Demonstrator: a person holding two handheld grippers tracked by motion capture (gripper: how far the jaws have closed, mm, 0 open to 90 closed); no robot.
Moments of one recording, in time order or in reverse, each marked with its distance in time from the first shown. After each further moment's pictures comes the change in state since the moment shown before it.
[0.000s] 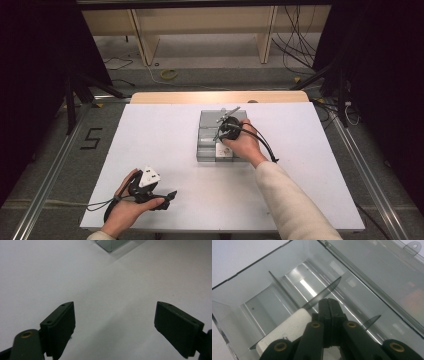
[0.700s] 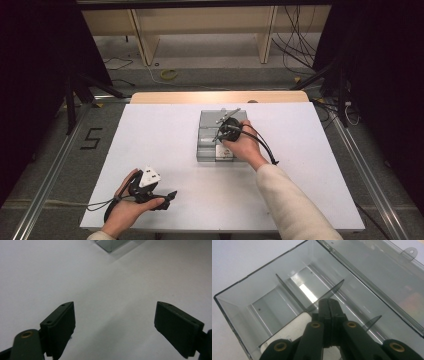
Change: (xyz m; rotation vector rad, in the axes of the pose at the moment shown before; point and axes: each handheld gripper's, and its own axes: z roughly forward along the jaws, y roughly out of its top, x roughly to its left) left arm 0.000 0.000 0.000 0.003 0.001 0.010; right arm 0.007 -0.001 -0.007 -0.033 -0.011 -0.006
